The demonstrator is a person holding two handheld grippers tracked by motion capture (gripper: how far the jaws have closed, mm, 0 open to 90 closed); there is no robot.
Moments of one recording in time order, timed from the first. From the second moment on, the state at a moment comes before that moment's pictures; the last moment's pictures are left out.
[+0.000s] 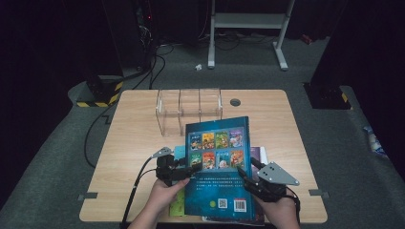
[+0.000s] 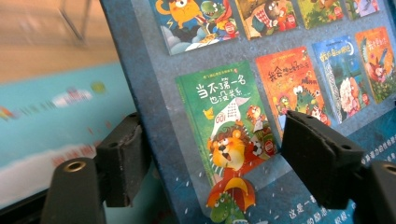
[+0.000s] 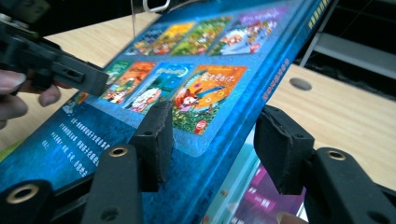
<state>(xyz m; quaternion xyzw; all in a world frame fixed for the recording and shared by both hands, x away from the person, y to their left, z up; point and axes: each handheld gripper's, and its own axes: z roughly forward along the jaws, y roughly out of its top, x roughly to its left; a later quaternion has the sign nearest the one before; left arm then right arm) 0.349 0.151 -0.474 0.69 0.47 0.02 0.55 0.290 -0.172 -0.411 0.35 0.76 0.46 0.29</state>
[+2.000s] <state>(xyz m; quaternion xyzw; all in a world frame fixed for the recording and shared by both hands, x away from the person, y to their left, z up) 0.342 0.273 -0.430 0.65 0.47 0.23 0.55 0.349 -0.047 -0.397 0.31 0.74 0.53 0.29</state>
